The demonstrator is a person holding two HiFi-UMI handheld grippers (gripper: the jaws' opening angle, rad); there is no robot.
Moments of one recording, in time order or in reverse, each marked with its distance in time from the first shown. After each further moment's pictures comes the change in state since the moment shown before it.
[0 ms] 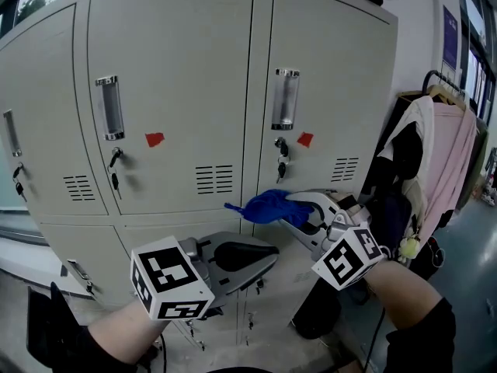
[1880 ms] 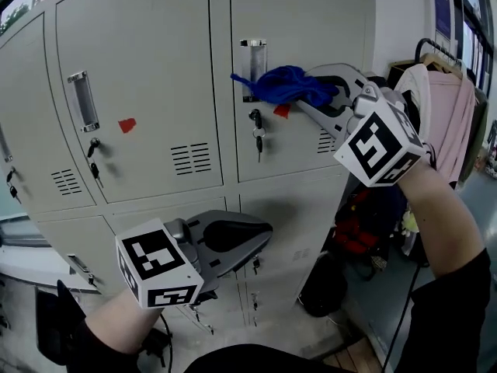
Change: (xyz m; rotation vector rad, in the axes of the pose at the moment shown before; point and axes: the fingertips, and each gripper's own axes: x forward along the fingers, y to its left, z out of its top) left arm 0.021 -0.006 0.005 0.035 0.036 0.029; right arm -0.054 -0.167 -0.008 -0.123 0.135 -0.224
